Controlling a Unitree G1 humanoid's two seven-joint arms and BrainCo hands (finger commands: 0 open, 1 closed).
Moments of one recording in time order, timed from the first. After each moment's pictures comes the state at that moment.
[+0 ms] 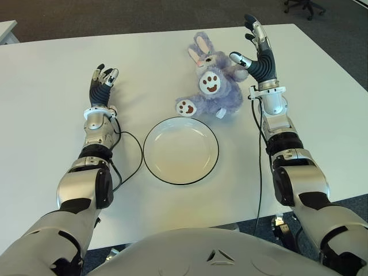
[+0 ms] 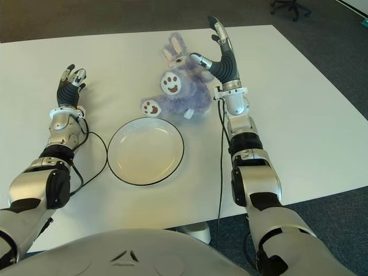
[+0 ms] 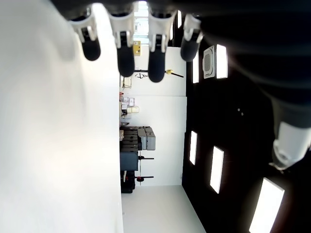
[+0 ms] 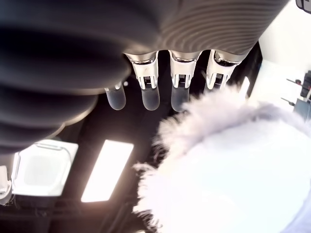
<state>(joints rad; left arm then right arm) -0.61 0.25 0.30 1.10 -0.16 -0.43 -0.03 -0.74 -0.30 0.00 0.79 -0.24 -0.71 -0.08</state>
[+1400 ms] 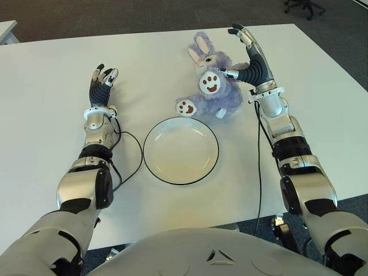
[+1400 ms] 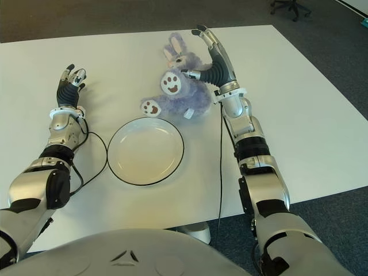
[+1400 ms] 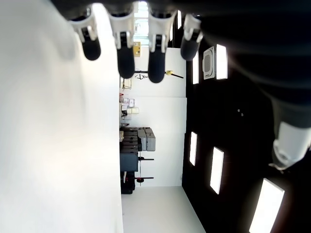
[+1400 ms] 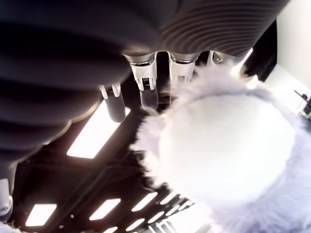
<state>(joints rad) -0.60 0.25 0.30 1.09 -0.15 -0.43 -0.02 -0.67 -0.37 0.11 0.58 -0.39 -0.55 -0.12</state>
